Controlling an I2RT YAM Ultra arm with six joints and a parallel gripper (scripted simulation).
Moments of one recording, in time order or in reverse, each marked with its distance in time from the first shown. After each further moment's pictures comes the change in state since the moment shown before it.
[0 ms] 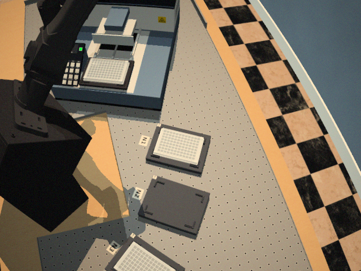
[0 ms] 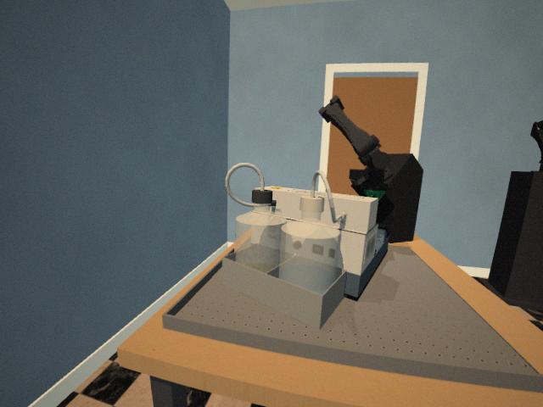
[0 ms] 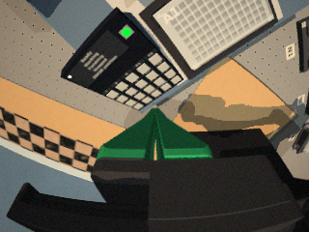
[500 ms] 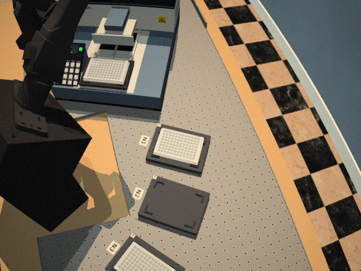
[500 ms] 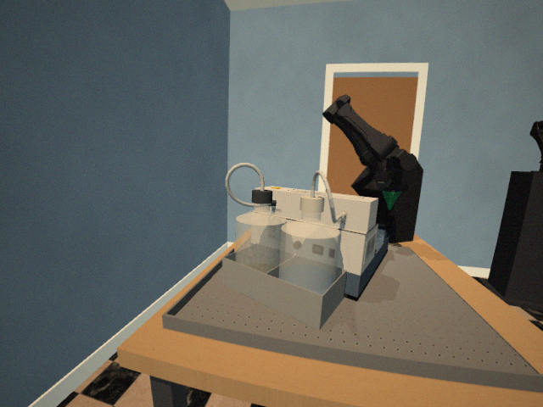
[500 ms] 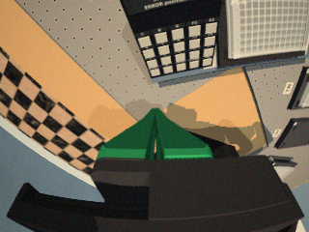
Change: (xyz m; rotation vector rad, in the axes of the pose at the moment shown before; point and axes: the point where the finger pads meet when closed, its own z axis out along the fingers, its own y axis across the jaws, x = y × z) arm 0.058 0.027 0.001 0.002 0.006 -0.439
